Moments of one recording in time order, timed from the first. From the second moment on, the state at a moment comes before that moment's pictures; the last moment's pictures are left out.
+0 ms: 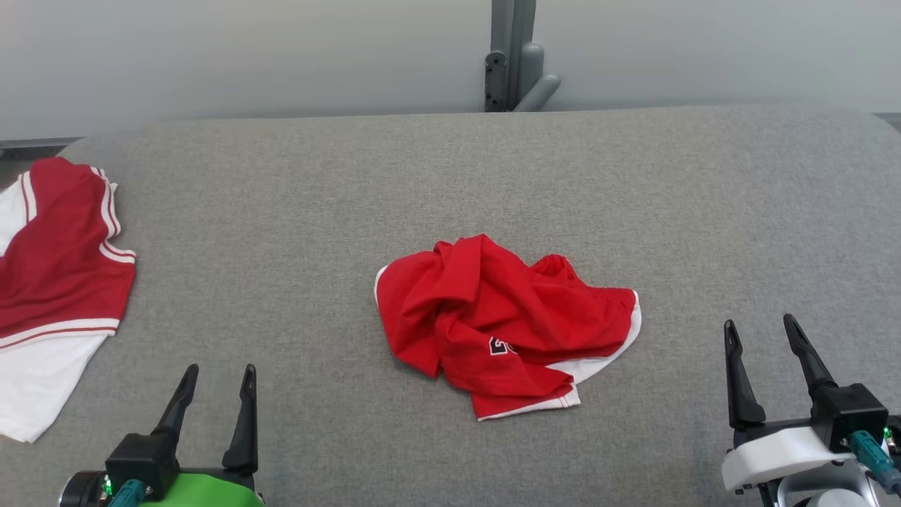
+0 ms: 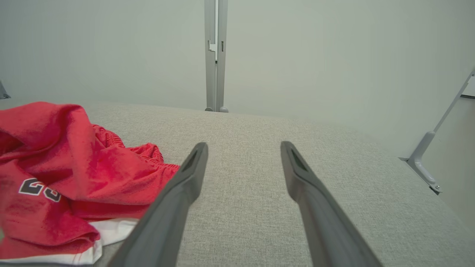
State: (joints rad) left arm 0.02 0.26 -0.20 0.20 -0.34 -0.02 -0.26; right arm 0.04 -0.05 -0.11 0.09 -0.03 0.13 -0.26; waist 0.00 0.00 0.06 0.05
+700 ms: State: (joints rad) left arm 0.05 0.15 -0.07 0.18 -0.21 -0.13 -0.26; right arm 0.07 -0.05 -0.13 0.14 -0.02 0.13 -0.26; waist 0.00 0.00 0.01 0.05
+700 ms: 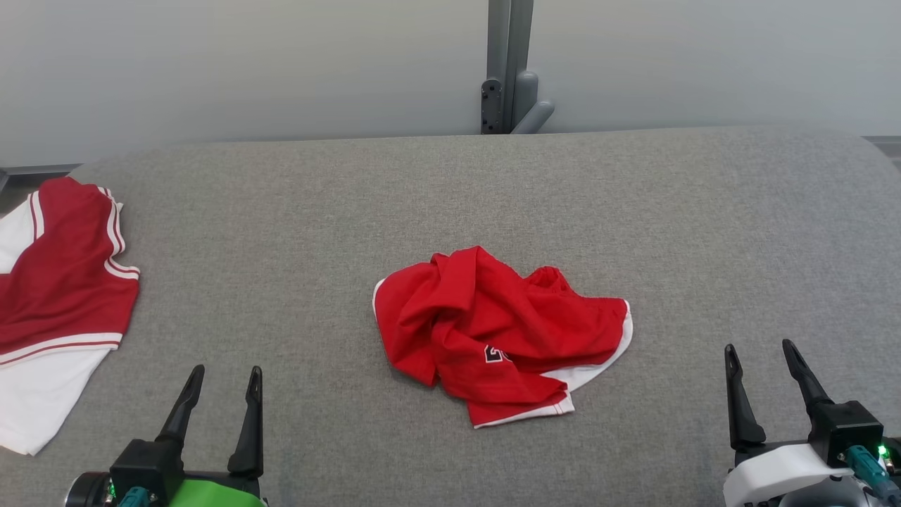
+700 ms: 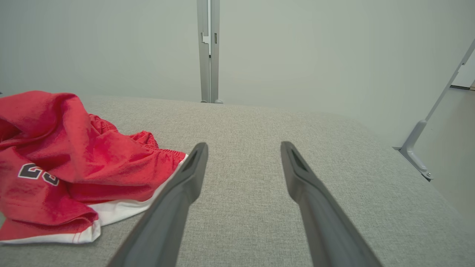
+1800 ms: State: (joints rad) left arm -0.10 0.18 -0.23 0.14 -0.24 -0.13 -0.26; right arm 0.01 -0.05 -0.10 0.12 -0.01 0.13 -0.26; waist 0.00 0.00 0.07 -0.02
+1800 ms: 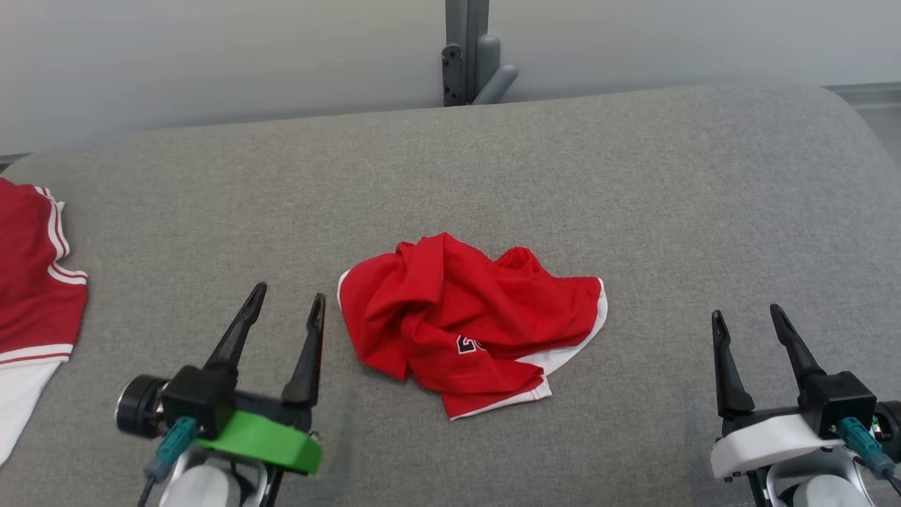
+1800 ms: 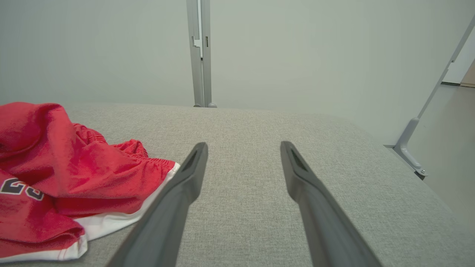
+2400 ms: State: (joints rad) left arm -0.54 0.20 -0.67 0.29 -0.39 -0.13 0.14; right arm -0.05 -0.05 -0.07 0.12 0.05 0.13 -0.26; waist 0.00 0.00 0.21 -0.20
